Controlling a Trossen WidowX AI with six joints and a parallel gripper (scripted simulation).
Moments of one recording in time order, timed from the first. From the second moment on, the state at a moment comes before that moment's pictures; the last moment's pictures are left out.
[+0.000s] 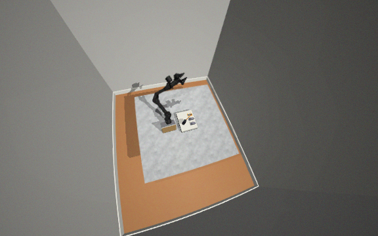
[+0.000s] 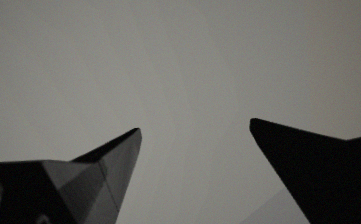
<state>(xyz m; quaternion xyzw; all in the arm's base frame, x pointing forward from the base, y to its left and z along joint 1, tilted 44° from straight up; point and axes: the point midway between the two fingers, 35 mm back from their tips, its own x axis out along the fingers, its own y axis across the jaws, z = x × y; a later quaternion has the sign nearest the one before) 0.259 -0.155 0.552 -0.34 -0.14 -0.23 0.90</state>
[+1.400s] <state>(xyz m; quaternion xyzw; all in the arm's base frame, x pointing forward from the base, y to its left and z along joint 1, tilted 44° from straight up) 0.321 -0.177 0.140 -0.19 0.41 0.15 0.88</state>
